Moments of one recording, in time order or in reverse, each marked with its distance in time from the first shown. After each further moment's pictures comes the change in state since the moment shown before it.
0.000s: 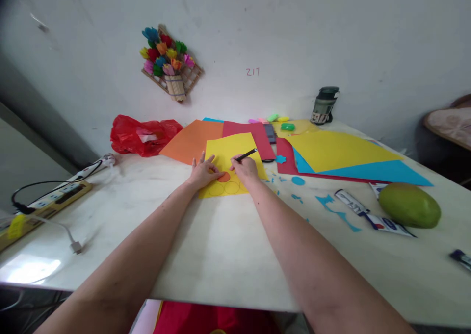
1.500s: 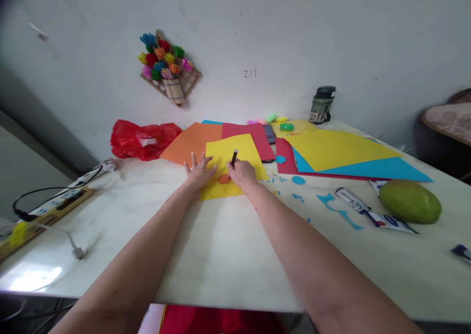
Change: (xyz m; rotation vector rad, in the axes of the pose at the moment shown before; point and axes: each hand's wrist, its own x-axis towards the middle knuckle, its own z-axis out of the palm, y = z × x) left_hand -0.005 -0.001 -0.009 0.099 0.028 -0.135; right_hand -0.018 -0.034 -0.003 -0.611 -0.076 -0.110
